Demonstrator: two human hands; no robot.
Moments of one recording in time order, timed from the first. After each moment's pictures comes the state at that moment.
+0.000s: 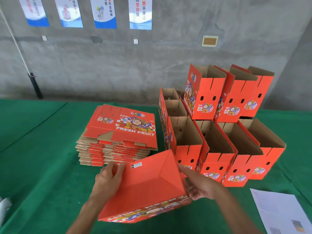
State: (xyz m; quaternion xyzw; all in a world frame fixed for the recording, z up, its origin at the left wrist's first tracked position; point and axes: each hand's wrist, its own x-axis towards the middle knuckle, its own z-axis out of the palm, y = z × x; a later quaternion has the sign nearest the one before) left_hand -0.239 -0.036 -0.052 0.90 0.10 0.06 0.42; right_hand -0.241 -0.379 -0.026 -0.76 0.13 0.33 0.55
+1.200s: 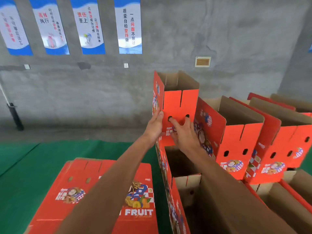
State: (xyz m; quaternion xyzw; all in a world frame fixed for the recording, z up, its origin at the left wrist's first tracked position) left_hand 0.230 -0.212 0.154 0.67 -0.12 -0.04 0.73; right_hand 0.198 -0.351 0.123 -0.95 -0.04 -0.28 0.15
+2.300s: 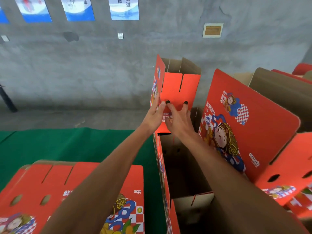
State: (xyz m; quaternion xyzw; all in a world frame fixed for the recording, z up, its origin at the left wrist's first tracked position) left_hand 0.454 -0.257 0.042 0.73 -0.18 0.01 0.66; right_hand 0.424 -0.380 0.031 -0.95 0.00 -0.20 0.24
